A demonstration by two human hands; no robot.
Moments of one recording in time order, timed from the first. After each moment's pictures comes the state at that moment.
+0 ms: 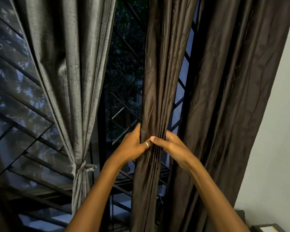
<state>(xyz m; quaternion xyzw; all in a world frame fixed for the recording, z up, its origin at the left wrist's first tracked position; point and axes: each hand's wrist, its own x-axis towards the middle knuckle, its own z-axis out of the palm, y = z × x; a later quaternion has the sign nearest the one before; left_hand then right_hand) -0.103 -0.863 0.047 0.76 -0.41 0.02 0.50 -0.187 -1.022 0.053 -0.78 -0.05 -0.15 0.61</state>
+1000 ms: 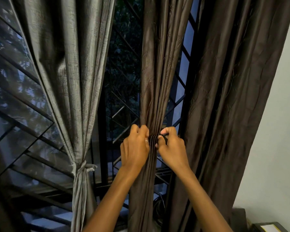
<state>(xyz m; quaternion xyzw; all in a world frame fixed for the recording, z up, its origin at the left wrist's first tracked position) -0.131 -0.884 0.028 0.83 -0.28 0.35 0.33 -0.192 -1.005 0.033 -0.85 0.10 -0.37 0.36</state>
